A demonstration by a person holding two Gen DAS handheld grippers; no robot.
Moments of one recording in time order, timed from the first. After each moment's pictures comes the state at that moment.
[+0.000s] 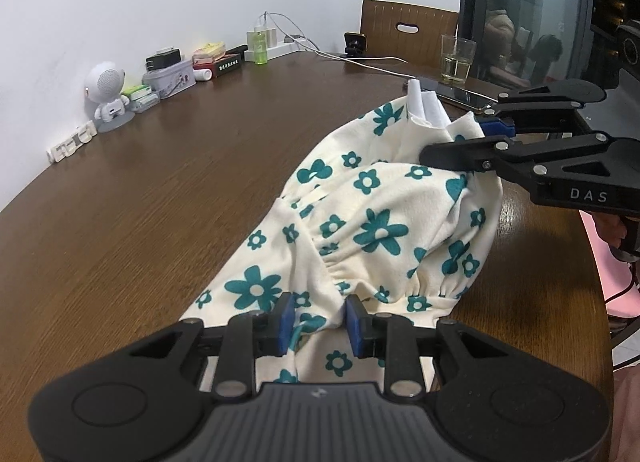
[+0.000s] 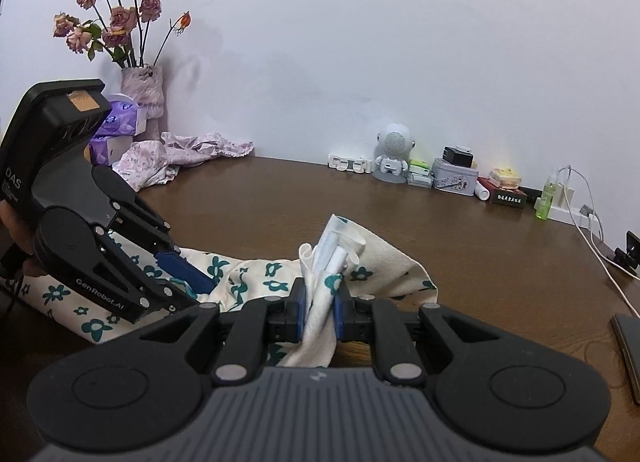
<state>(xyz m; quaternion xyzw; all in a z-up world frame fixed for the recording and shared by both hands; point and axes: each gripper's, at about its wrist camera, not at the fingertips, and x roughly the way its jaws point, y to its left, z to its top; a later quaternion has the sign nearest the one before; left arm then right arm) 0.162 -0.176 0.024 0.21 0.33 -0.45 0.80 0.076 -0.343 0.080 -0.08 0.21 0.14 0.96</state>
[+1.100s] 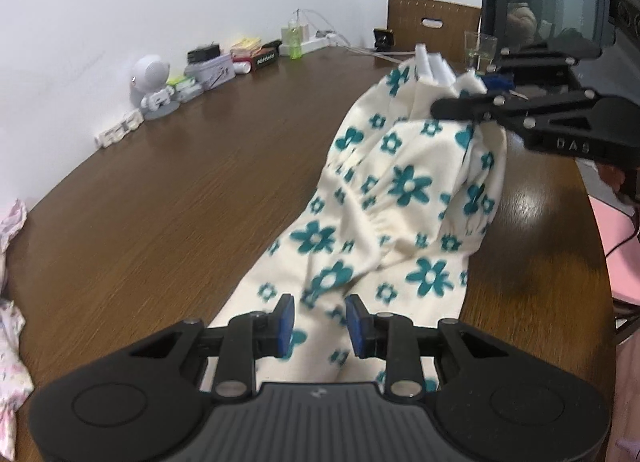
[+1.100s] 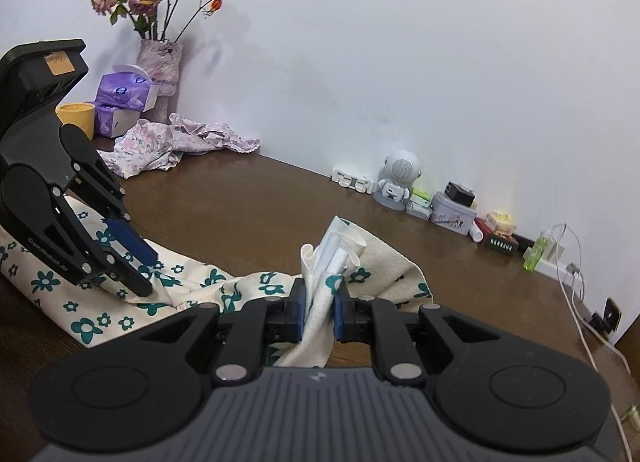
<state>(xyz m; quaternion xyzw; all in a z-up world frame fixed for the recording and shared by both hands) 0.146 -0.117 0.044 0.22 0.34 -0.40 0.82 0.083 -0.313 0.104 -0.18 0.19 0.14 0.95</state>
